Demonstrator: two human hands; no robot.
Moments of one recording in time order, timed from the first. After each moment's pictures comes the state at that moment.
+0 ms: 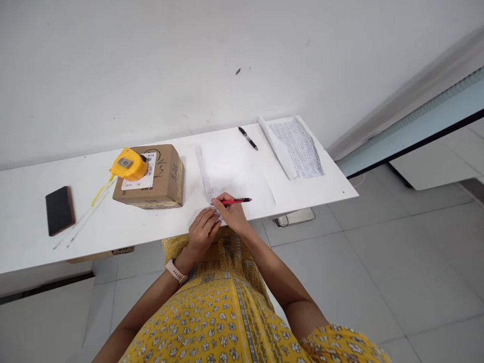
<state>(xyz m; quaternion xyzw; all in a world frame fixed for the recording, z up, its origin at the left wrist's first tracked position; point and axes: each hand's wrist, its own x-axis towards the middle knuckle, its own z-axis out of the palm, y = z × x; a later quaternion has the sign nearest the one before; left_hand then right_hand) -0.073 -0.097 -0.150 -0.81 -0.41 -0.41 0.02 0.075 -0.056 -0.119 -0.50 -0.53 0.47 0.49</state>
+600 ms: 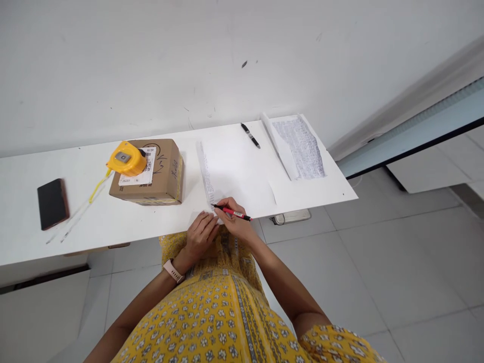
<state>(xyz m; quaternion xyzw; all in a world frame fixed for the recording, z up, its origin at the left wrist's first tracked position) -0.081 -0.111 -0.161 -0.83 -0.39 -0.41 0.04 0.088 -0.081 -0.118 -0.53 -0.62 0.40 0.43</state>
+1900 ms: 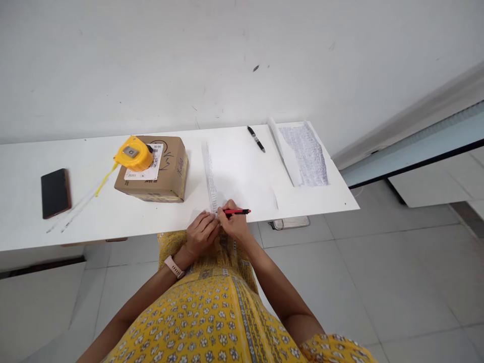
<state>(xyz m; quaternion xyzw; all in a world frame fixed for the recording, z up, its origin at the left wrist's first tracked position) -0.078 -0.110 -0.165 -0.82 -0.40 -0.41 0.04 0.078 -0.076 -0.132 -0.54 -0.65 0.30 0.44</state>
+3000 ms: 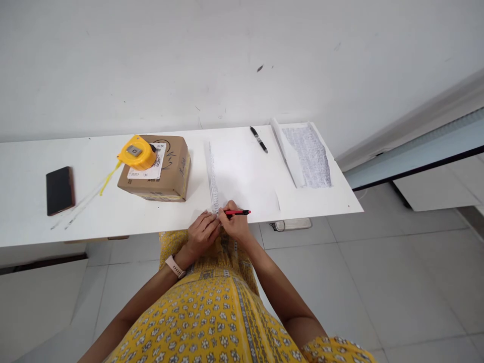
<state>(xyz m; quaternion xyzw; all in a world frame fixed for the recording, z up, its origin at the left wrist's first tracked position) -0.079 -0.112 -0.168 -0.81 -0.42 -0.40 0.00 0.077 -0.077 -0.132 -0.53 -0.66 0.31 0.43</state>
